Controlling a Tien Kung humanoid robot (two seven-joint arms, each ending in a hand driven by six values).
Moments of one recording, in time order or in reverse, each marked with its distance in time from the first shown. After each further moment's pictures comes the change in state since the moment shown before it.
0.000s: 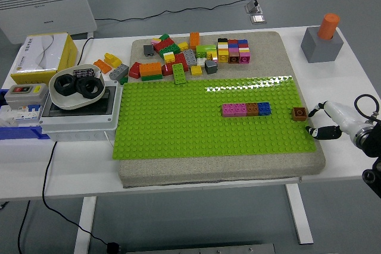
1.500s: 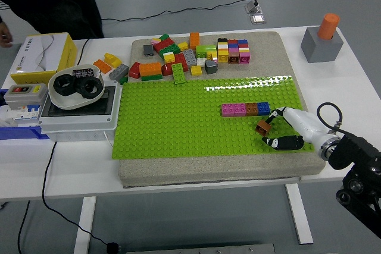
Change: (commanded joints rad) left arm 0.003 0.001 0.000 -0.003 -0.012 0.001 -0.001; right arm -0.039 0.040 -0.132 0.204 0.001 -0.058 -0.031
